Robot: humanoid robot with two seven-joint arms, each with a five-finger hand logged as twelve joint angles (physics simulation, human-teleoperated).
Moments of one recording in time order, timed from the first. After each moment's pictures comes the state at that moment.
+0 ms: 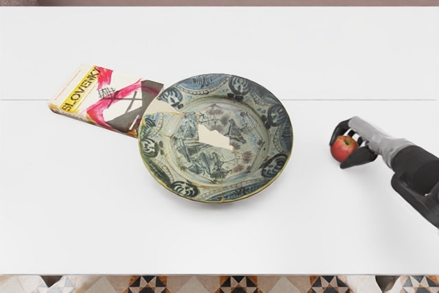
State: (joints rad) left arm -0.01 0.00 0.39 -0.15 0.02 -0.02 -0.04; right arm 0.73 -0.88 0.23 1.68 -1.10 -0.35 -0.43
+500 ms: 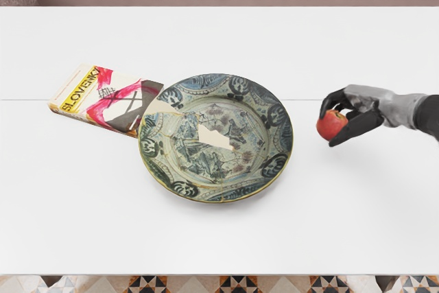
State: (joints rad) left arm -0.01 0.00 0.39 -0.15 0.02 -0.02 -0.04; right arm 0.74 -0.95 0.64 1.66 -0.69 0.22 -0.42
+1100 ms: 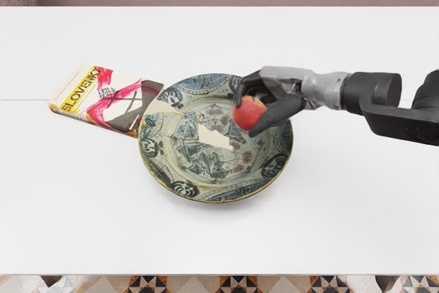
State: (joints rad) left arm -0.01 0.00 0.39 -0.15 0.02 -0.02 -0.04; right arm 0.87 -0.65 0.67 1.65 -0.66 0.31 -0.43
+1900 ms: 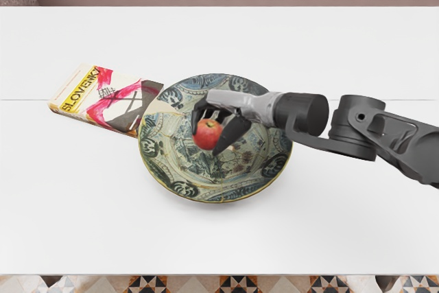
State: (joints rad) left arm -0.01 0.00 0.39 -0.15 0.02 -0.02 -0.04; right arm 0.91 -0.38 0.56 1.57 -1.04 0.26 -0.46
